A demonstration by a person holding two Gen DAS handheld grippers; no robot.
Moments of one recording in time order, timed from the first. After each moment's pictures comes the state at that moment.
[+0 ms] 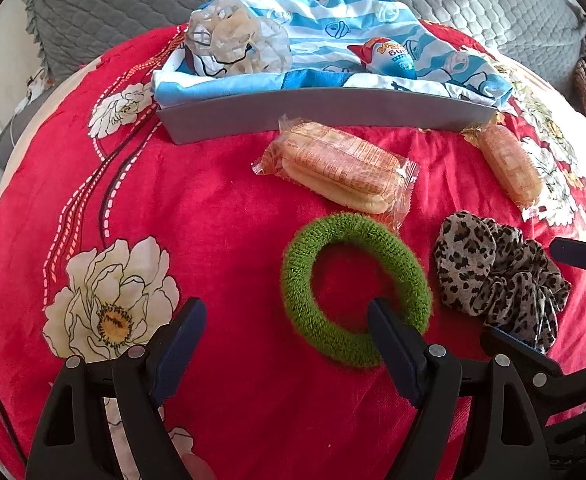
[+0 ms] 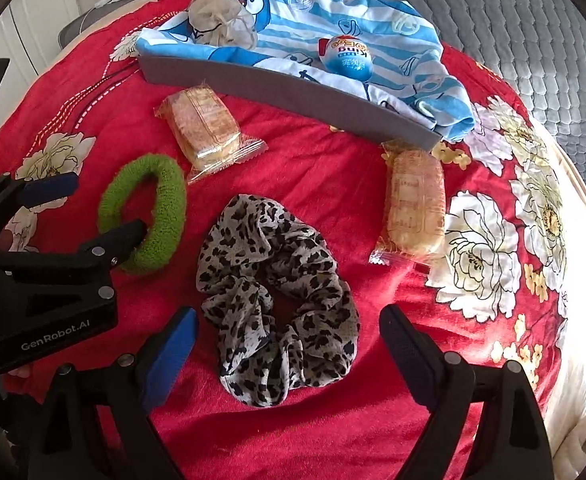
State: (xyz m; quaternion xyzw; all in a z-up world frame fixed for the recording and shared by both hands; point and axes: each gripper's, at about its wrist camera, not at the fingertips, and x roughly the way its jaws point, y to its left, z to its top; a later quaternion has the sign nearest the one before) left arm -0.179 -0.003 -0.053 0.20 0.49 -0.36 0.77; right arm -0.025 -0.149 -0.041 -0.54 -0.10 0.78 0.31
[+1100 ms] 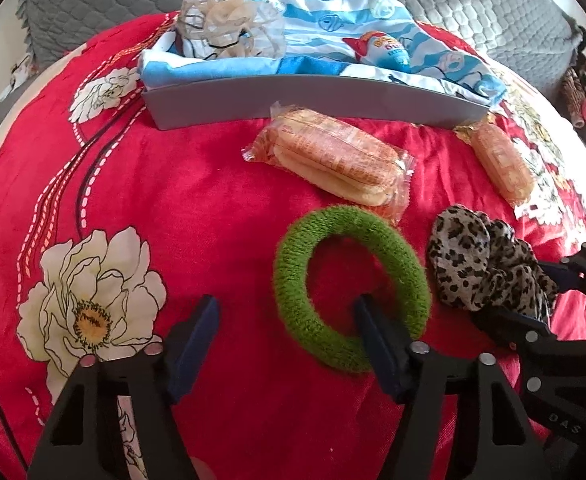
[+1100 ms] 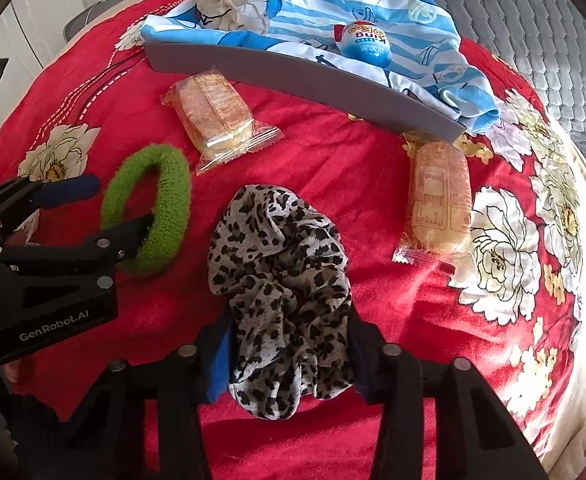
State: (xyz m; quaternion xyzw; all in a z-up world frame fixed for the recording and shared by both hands) left arm -0.171 -0.001 -0.063 0.14 0.52 -0.33 0.78; right arm -0.031 -0.142 -0.052 -0.55 -0.08 0.78 0.29
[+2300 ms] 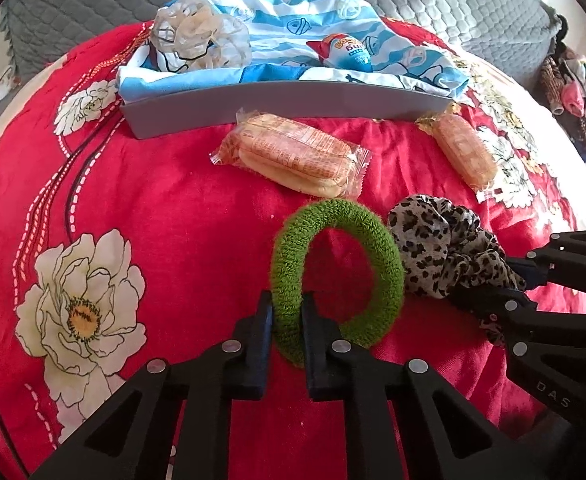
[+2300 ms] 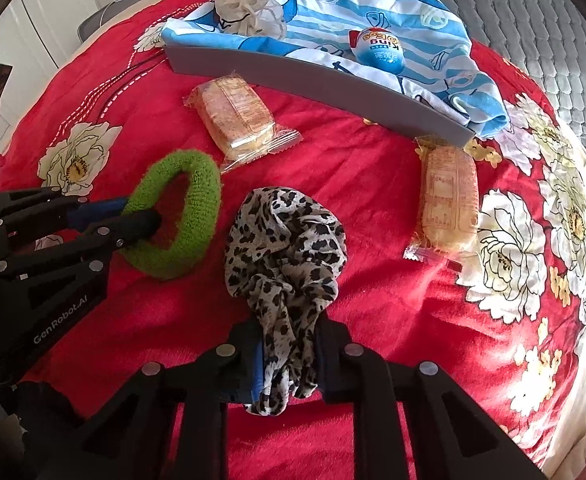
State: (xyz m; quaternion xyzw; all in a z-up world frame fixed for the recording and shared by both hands) left arm -0.188 -0.002 -0.049 0.11 0.52 -0.32 0.78; right arm -0.026 -0.154 -0.045 -0.55 -0.07 0.78 0.27
